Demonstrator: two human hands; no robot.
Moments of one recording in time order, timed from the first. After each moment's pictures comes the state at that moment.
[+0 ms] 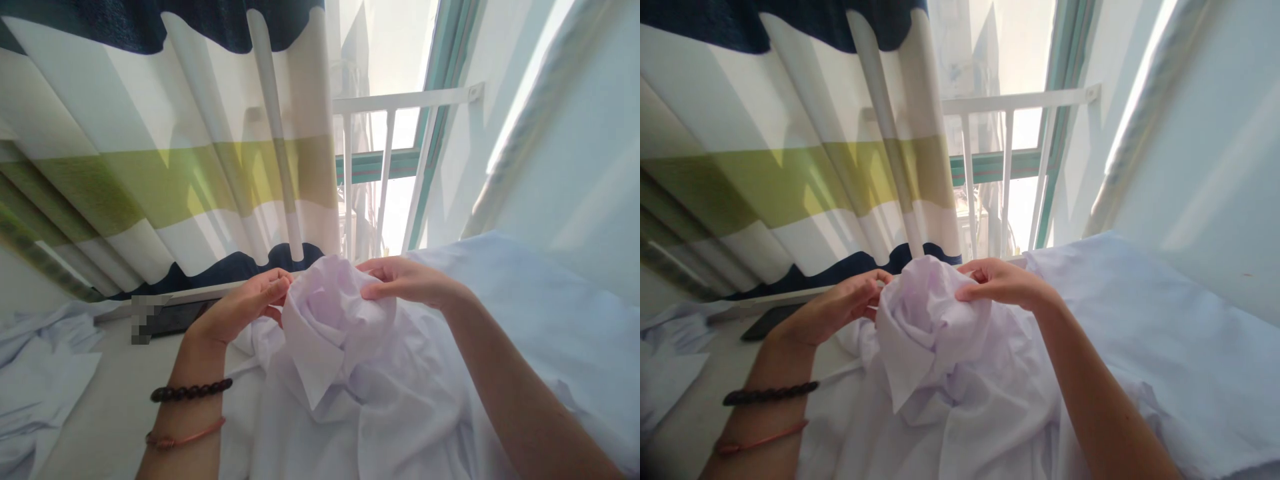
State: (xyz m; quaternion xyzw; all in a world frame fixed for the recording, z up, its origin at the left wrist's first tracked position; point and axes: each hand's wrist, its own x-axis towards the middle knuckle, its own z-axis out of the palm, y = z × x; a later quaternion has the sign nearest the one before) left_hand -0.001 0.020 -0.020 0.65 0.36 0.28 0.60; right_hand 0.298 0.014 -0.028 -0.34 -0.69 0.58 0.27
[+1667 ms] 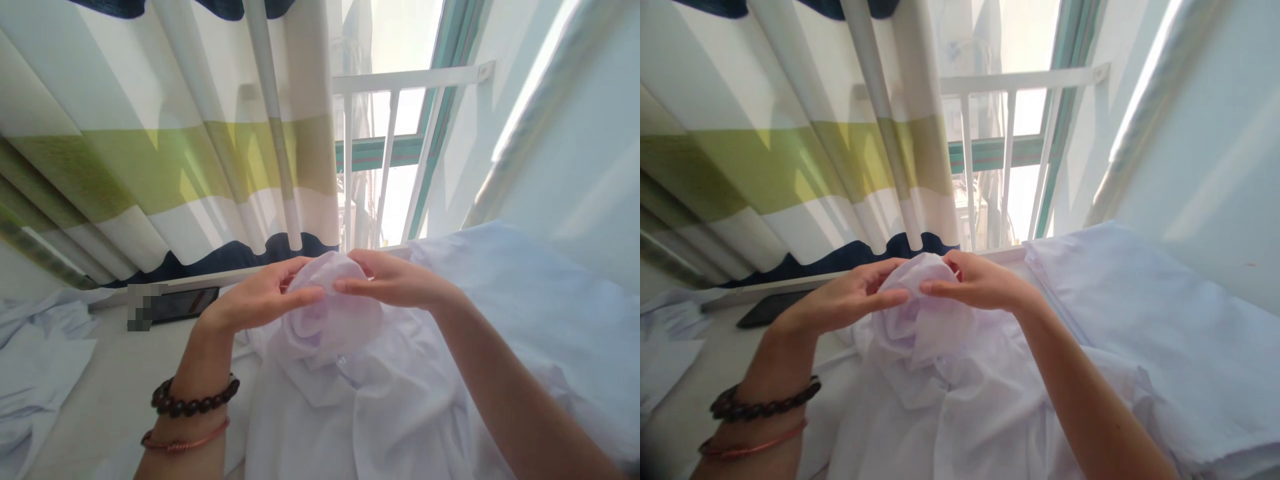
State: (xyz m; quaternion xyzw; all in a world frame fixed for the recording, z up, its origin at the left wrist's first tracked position) left_hand 0.034 0.003 -0.003 0.78 0.40 0.23 0.42; right_hand 0.268 -0.007 -0.017 -0.42 -0.74 0.43 0.30
